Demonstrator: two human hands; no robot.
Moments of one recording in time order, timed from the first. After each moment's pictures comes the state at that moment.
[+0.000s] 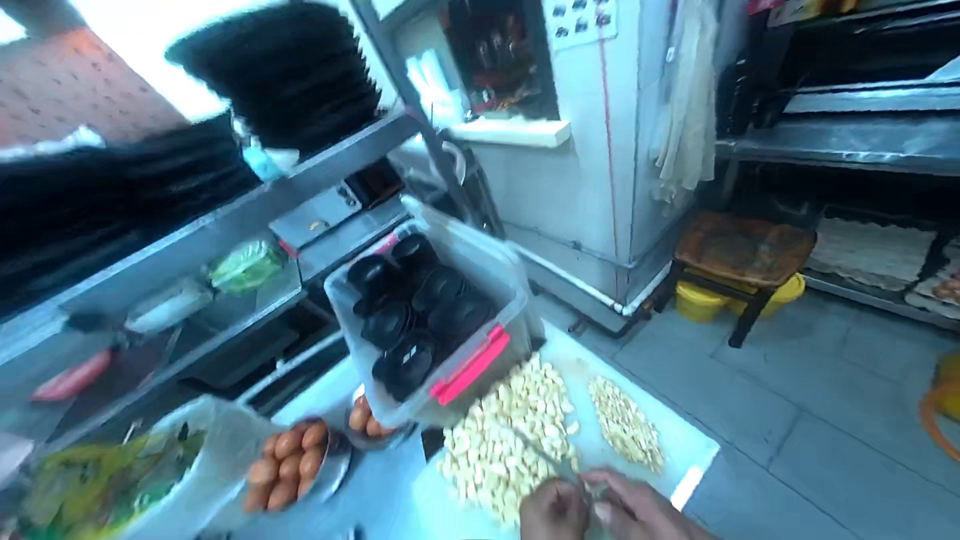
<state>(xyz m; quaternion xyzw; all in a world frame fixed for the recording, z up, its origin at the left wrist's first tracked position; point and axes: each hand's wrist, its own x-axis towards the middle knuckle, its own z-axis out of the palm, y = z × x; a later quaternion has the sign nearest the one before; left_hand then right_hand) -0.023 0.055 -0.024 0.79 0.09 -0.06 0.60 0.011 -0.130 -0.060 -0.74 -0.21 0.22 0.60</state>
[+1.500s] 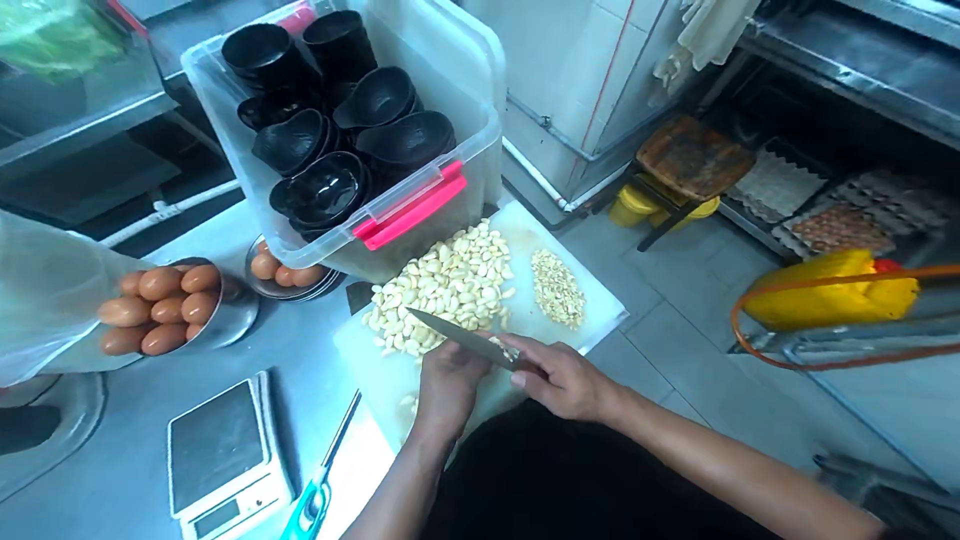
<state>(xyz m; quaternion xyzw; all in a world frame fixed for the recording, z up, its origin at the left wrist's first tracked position) -0.026 0.083 -0.027 0.63 0.15 -0.06 0.76 0.013 -0.124 -0.049 -0.76 -0.35 0.17 0.52</state>
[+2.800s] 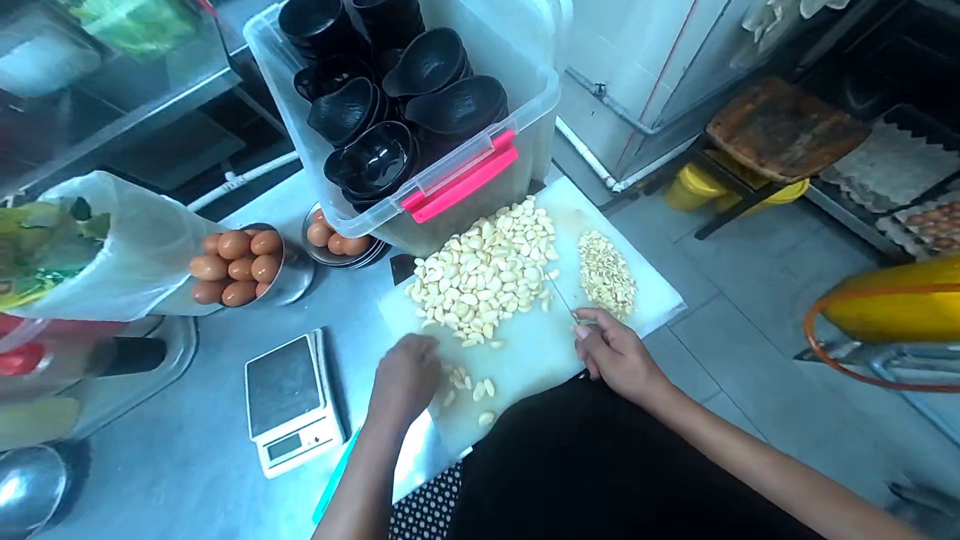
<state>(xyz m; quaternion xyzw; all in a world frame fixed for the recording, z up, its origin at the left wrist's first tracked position) -0.058 0.197 -0.028 0.94 0.16 -0.18 0.24 0.004 -0.132 -0.076 -0.77 -0.04 0.24 0.59</state>
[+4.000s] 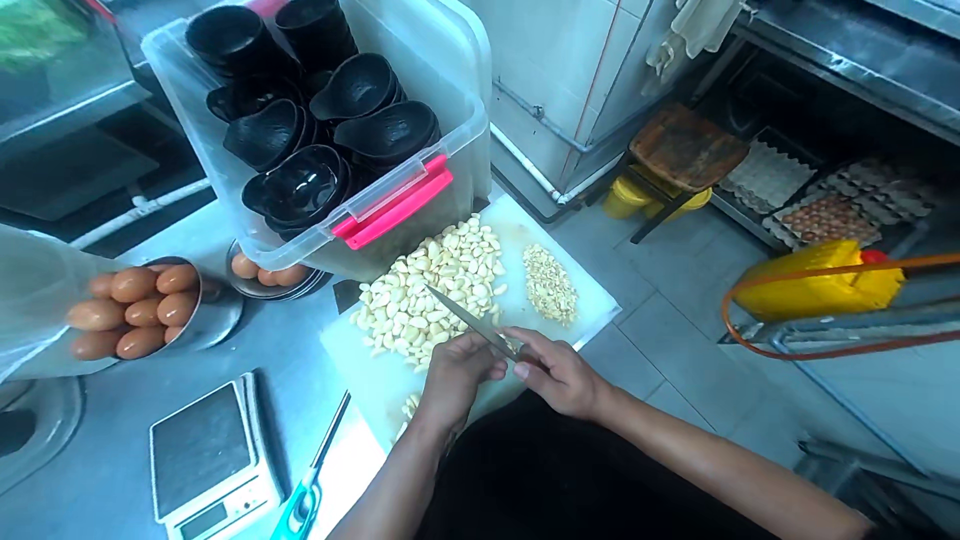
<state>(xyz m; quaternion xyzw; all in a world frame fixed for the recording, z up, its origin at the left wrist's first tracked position) -0.015 0.073 -0.034 0.56 0.17 -0.17 0.79 0.008 -0.132 -0.068 -0.74 -0.30 0.16 0.58</state>
